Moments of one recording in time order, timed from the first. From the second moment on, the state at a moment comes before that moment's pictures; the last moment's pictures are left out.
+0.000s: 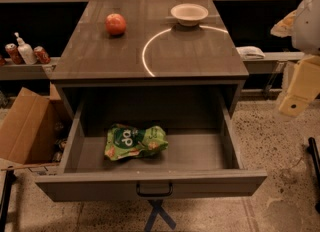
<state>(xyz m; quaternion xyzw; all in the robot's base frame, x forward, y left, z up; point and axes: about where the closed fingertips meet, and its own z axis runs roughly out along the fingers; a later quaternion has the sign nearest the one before) 0.438 -0.215 0.981 -0.60 0.78 -0.04 0.17</state>
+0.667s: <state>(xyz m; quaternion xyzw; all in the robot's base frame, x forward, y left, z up) 0.444 -0.214 0.971 -0.60 0.78 -0.04 0.18</state>
